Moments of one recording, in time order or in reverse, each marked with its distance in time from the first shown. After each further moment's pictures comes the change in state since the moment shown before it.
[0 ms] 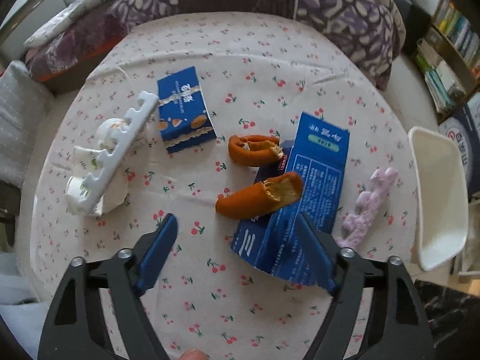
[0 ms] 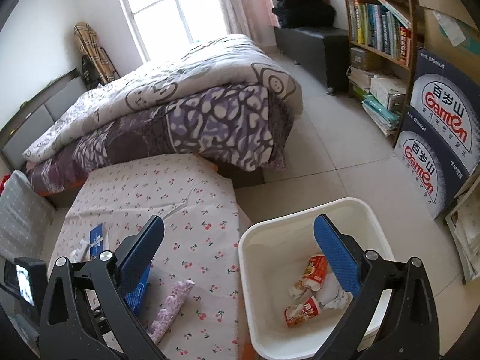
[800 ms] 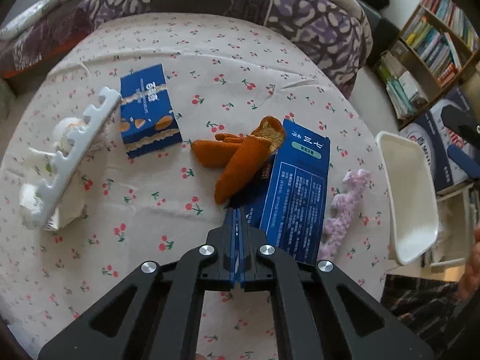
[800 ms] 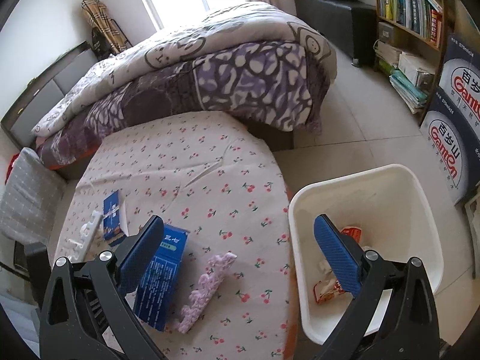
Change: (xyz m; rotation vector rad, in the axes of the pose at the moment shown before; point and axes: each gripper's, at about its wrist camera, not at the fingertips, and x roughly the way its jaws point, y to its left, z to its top) left arm 0.011 0.013 -0.004 0.010 -0.059 -0.236; right arm 0.034 0.051 -0.028 -0.030 0.158 0.068
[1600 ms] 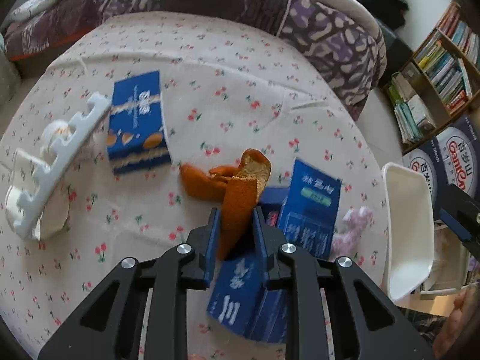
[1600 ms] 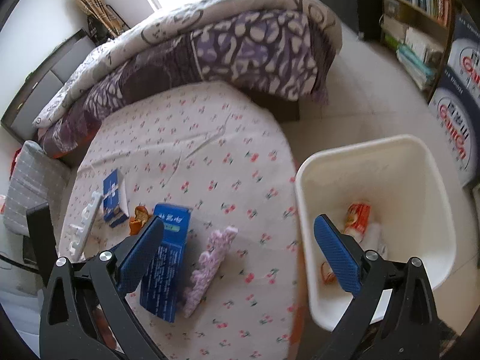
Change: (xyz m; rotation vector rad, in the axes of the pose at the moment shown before) left arm 0.017 -0.001 0.018 -0.115 -0.025 -0.012; right arm 0.021 -0.003 -0.013 0.033 0.142 0.039
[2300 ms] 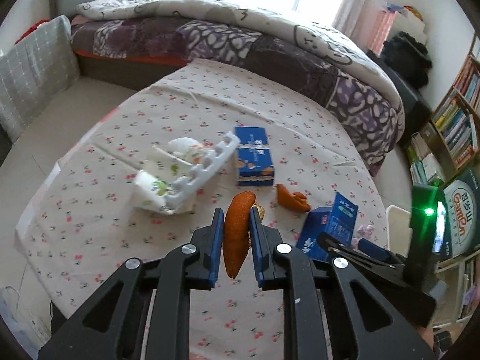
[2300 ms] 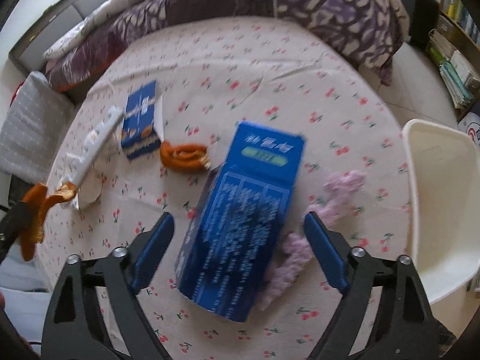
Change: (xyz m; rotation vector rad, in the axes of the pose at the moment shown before) left arm -0.129 0.079 -0.041 -0.173 -0.237 0.114; right arm 0.071 0.109 -0.062 -0.213 0.169 -0.014
